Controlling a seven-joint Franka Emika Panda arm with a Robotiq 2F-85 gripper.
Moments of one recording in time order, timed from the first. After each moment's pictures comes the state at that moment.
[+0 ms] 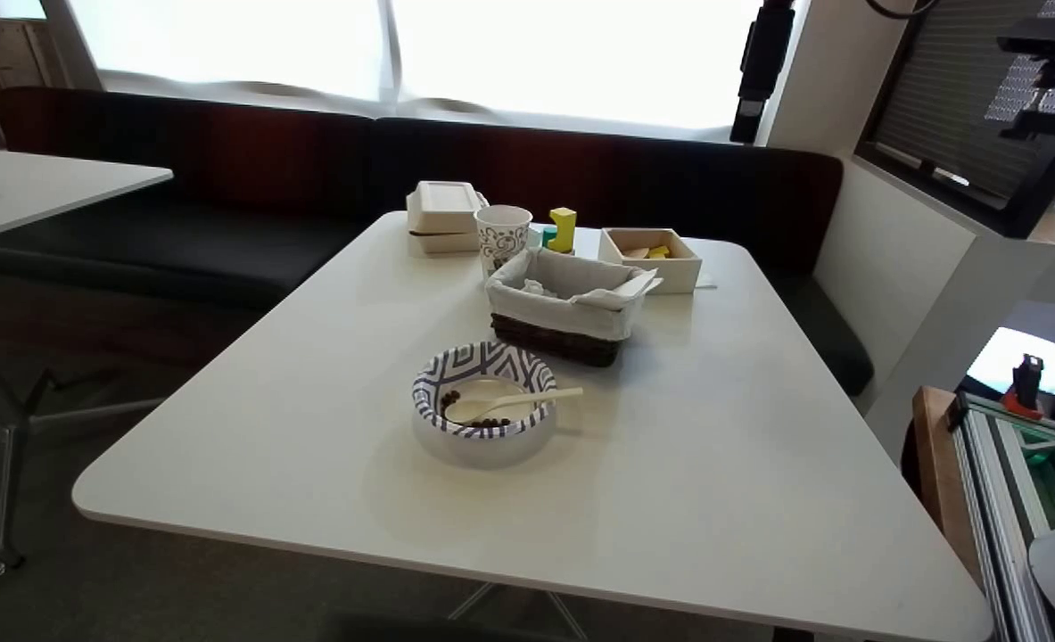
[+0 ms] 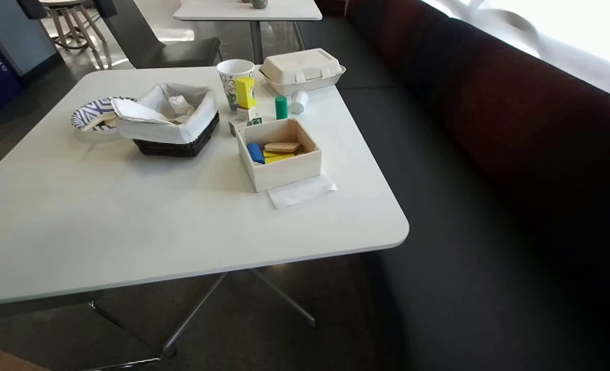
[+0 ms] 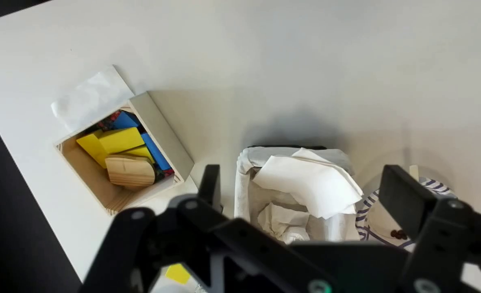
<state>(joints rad) -0.09 -0.43 -0.21 -2.53 -0.20 2.13 -0.38</state>
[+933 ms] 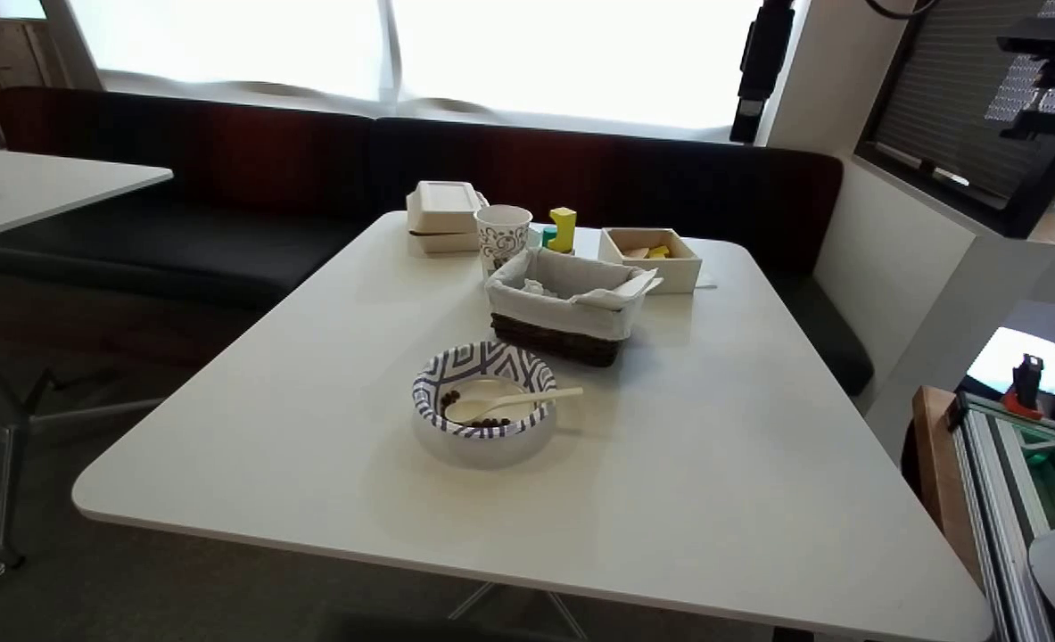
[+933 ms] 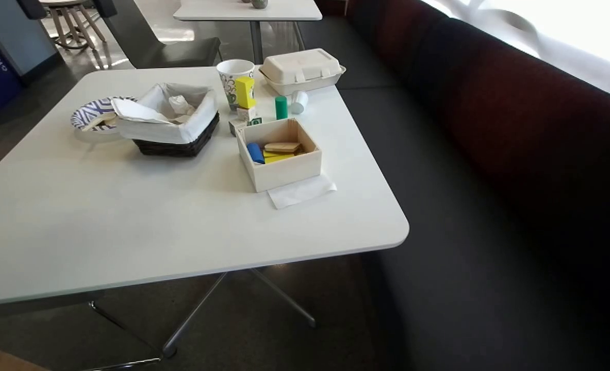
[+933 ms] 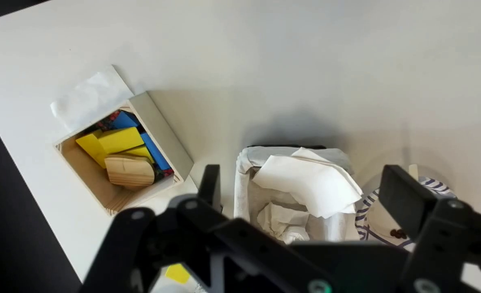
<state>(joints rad) -0.09 -0.43 -0.21 -2.53 -0.20 2.13 -0.38</state>
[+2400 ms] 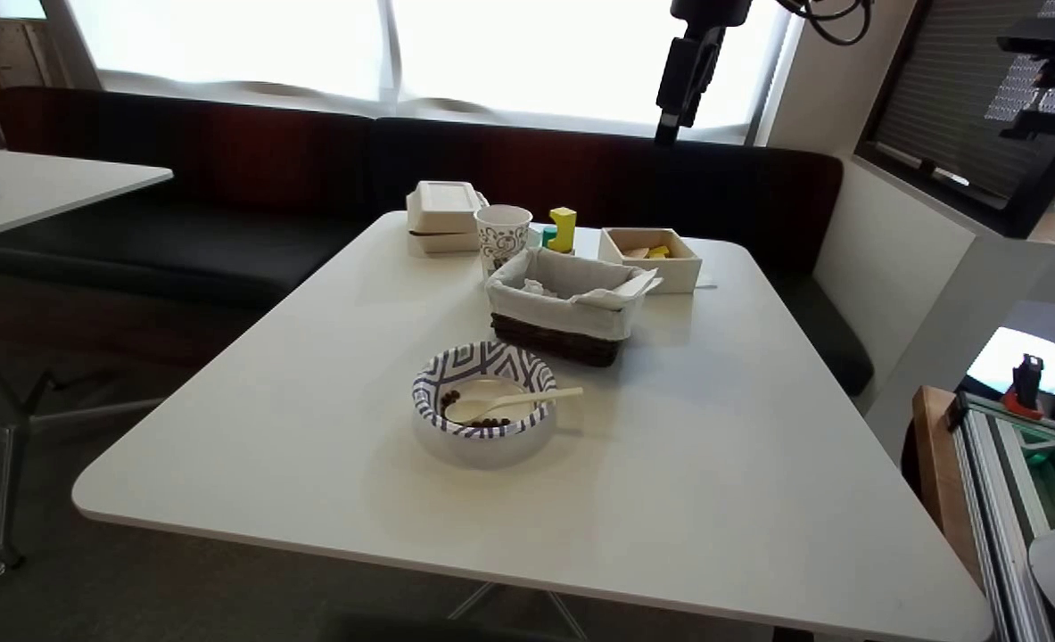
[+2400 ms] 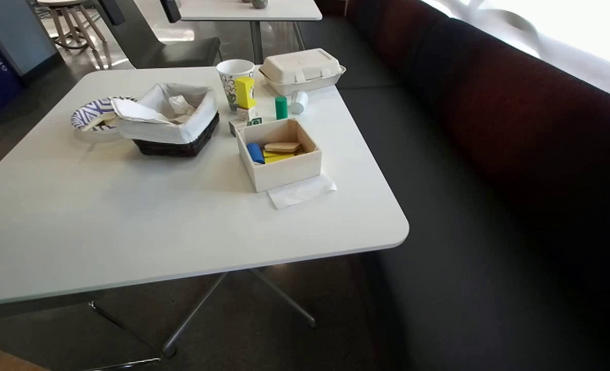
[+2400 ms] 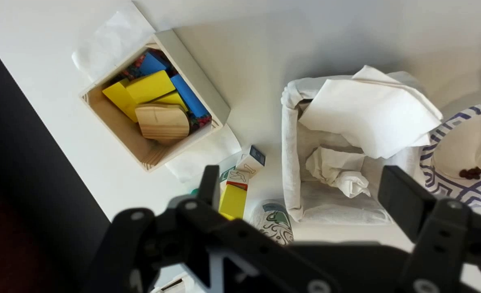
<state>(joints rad) -0.12 -0.22 -0.20 -2.42 -0.17 2.34 -0.32</state>
